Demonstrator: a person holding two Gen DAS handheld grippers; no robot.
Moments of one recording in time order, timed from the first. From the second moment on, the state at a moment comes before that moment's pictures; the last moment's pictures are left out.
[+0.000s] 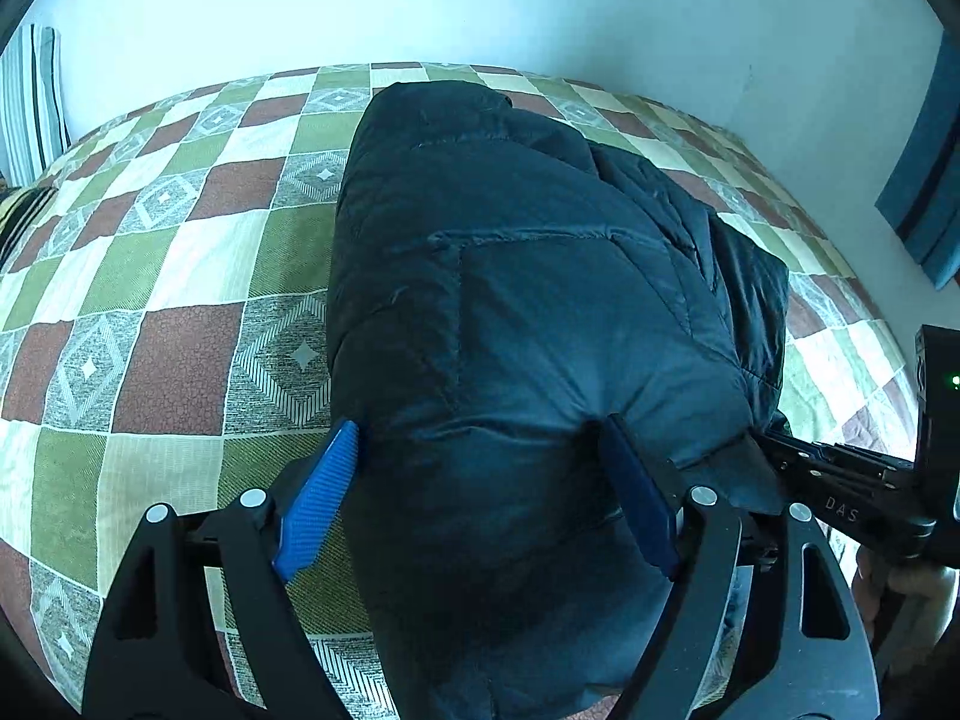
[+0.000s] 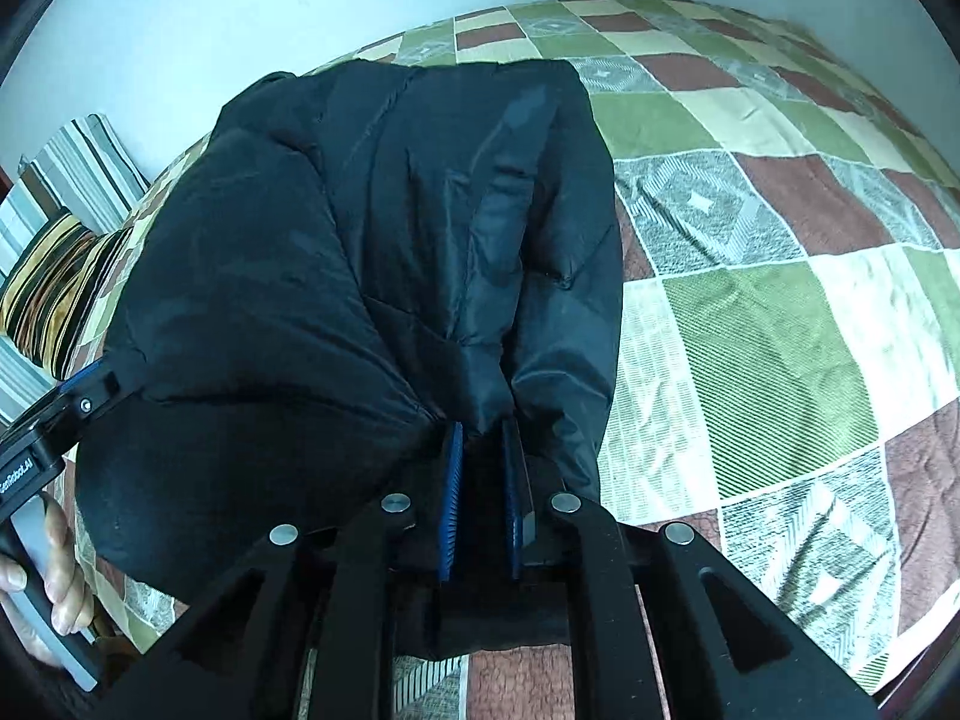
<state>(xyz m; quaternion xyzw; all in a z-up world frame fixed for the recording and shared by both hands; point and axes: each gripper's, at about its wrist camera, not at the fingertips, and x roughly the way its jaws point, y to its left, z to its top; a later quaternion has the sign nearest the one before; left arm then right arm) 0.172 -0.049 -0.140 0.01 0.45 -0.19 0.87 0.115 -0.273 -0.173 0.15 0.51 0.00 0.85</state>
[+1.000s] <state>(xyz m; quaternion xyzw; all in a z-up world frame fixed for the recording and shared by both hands) 0.198 -0.071 -0.148 0.07 0.47 -0.19 0.86 0.119 -0.276 -0.183 0.16 0.51 0.00 0.85</state>
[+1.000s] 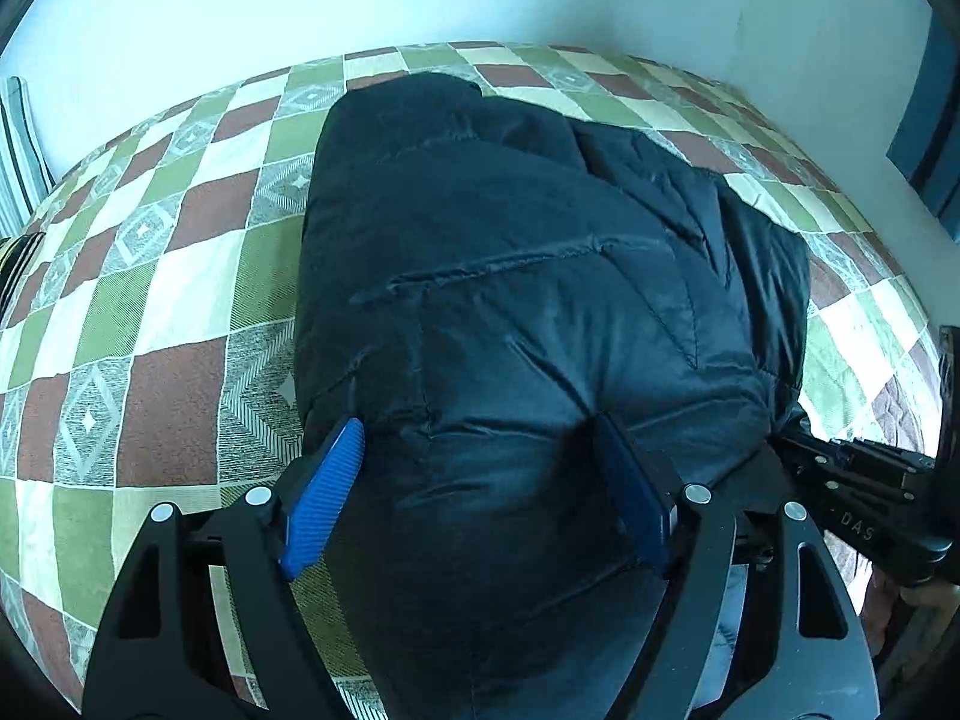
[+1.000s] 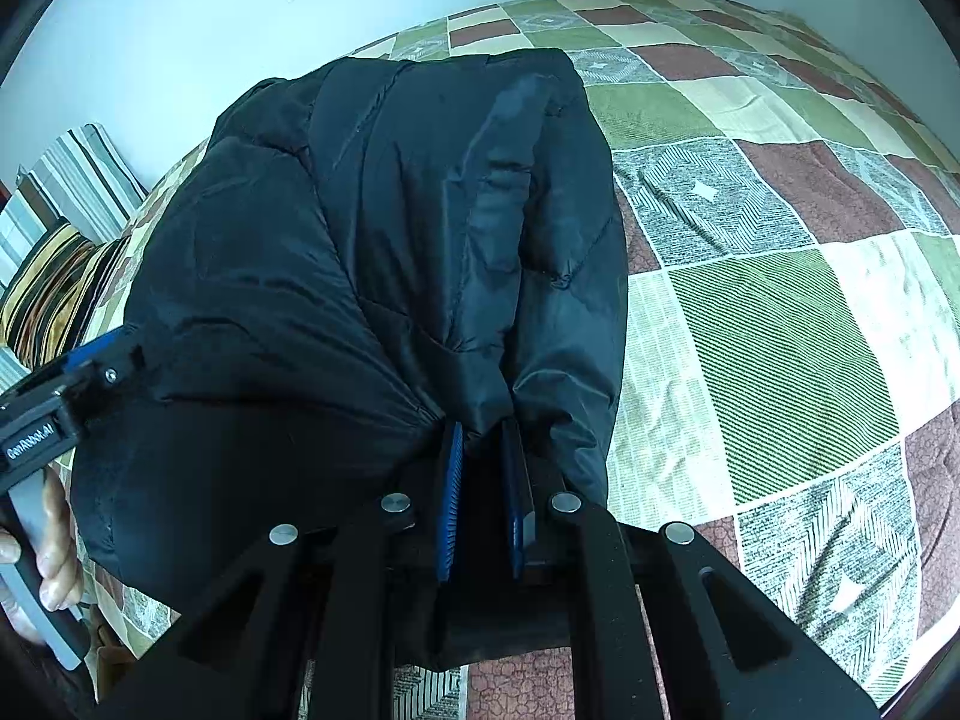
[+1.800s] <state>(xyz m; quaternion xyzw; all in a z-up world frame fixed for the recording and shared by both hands) 0.210 -0.049 -0.115 0.03 0.45 -0.15 0.88 0.176 -0.276 -0.097 0.14 0.45 0.03 0.88</state>
